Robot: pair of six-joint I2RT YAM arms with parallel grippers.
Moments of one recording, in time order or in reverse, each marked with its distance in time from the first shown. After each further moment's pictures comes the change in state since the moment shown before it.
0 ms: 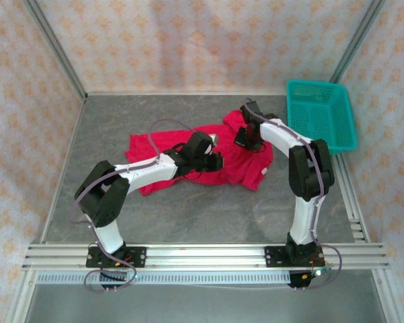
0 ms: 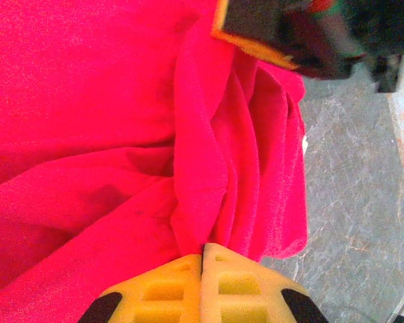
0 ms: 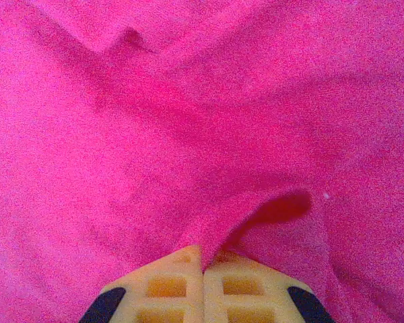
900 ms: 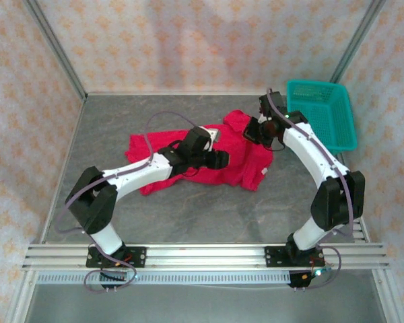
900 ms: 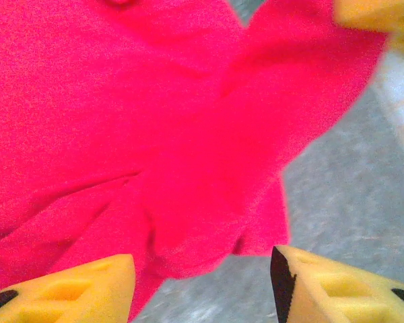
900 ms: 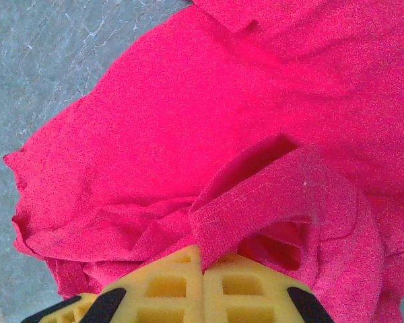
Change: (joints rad) left arm -0.023 -0.085 0.022 -0.016 -0.042 0.145; right arm -0.035 -0.347 -0.055 -0.109 -0.186 0.008
